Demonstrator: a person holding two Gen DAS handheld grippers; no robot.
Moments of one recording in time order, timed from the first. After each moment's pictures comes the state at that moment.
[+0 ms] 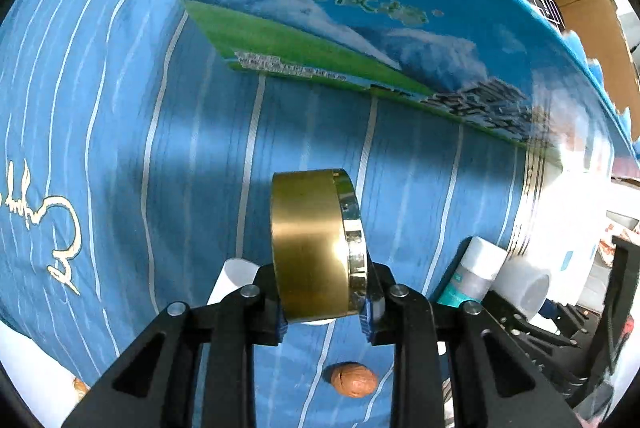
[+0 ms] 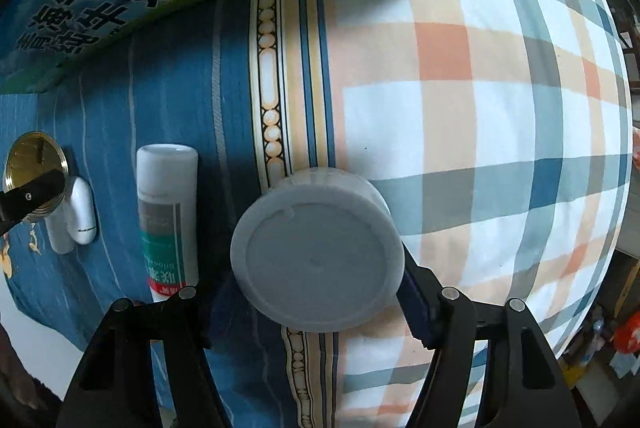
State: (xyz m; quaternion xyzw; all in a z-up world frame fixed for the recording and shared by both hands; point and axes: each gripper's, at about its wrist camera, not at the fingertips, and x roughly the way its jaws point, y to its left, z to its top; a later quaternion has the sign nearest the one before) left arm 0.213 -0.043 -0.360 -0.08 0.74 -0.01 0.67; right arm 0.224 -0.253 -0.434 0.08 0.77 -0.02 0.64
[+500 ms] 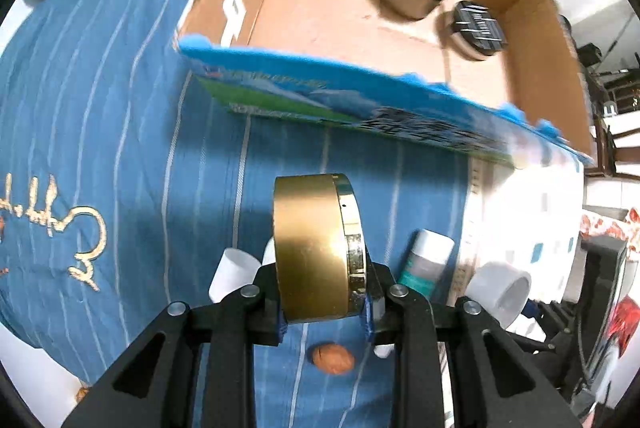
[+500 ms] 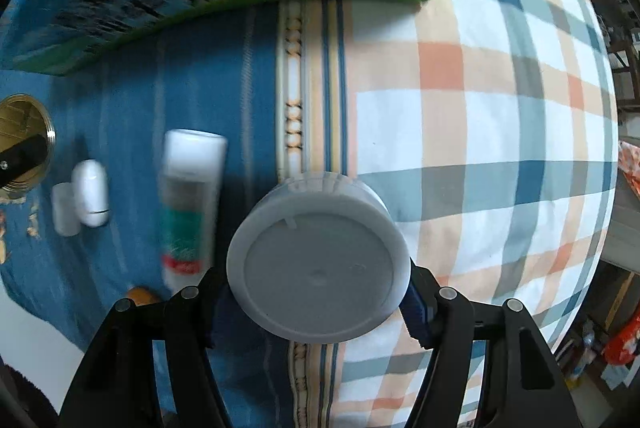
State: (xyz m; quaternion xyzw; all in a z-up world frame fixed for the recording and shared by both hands) left arm 0.187 -0.062 -0.278 -0.06 0.69 -0.03 0.72; right arm 0.197 -0.234 -0.385 0.06 0.75 0.00 0.66
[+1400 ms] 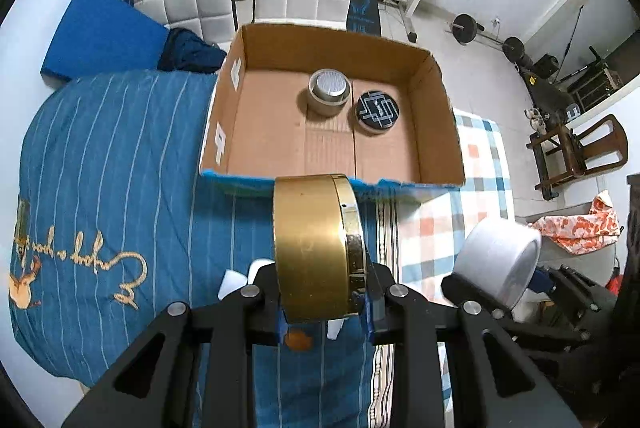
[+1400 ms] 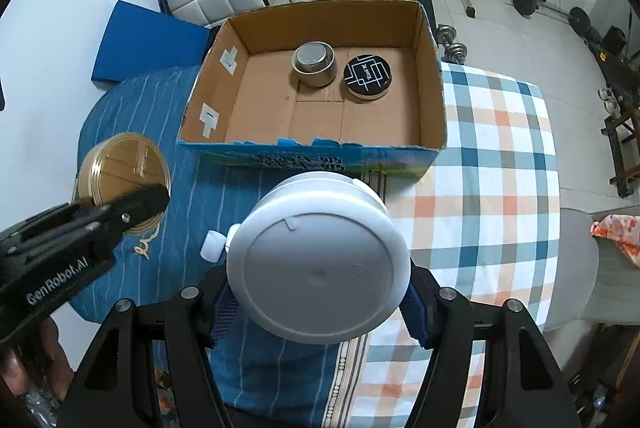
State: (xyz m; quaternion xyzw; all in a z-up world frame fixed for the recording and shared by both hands) left arm 0.185 -0.085 -0.134 -0.05 0.60 -0.08 0.80; right arm 0.231 -0.227 -0.190 0.08 0.62 0.07 0.78
